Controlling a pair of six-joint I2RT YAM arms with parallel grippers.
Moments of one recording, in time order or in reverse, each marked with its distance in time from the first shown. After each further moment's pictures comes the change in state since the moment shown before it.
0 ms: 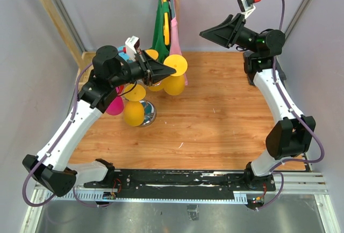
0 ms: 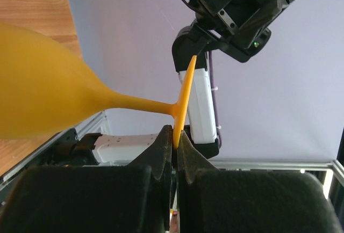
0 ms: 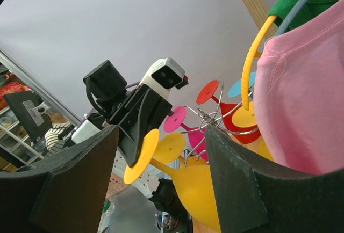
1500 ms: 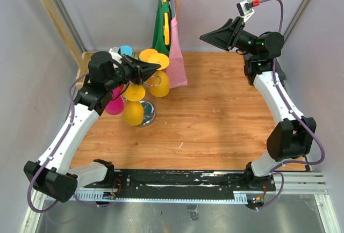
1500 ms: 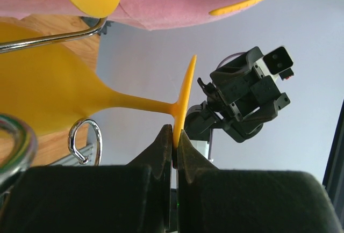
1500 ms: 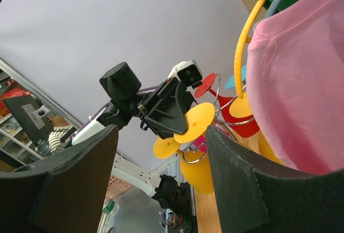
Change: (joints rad) left arm 0.137 -0.051 -0.150 -0.018 -0.184 -0.175; right arm -0.004 -0.024 -0.061 -0.015 0.002 -0.006
